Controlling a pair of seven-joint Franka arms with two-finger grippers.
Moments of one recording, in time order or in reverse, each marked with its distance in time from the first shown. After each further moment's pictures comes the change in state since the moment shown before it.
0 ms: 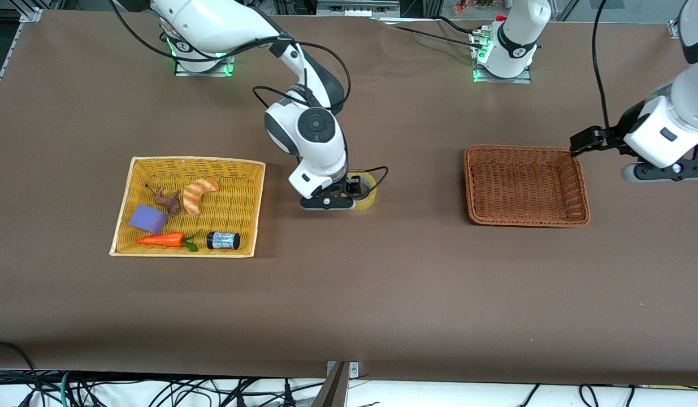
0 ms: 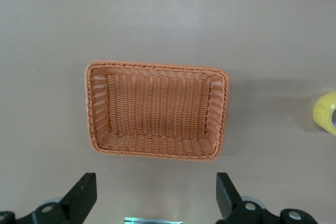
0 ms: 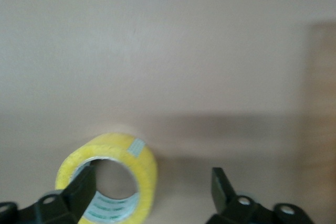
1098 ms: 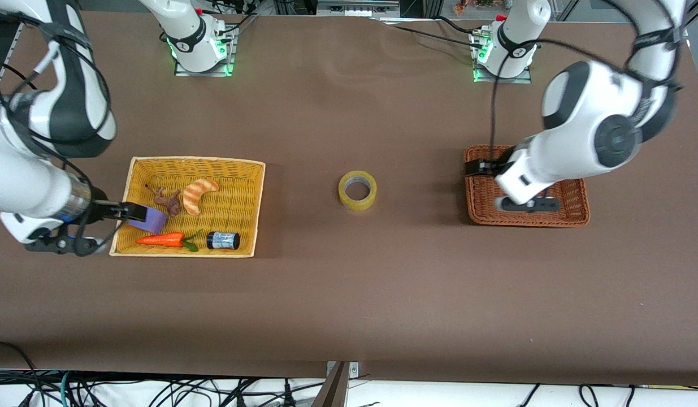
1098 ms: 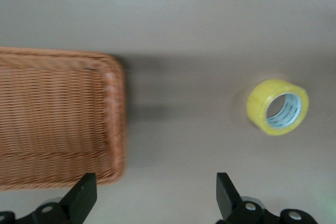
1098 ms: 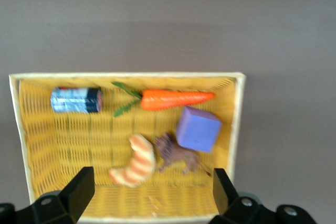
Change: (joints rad) left arm -0.051 0.148 -0.163 -0.254 -0.241 0.379 -0.146; right arm -0.581 -0.271 -0.092 0.028 0.091 -0.455 -0.684
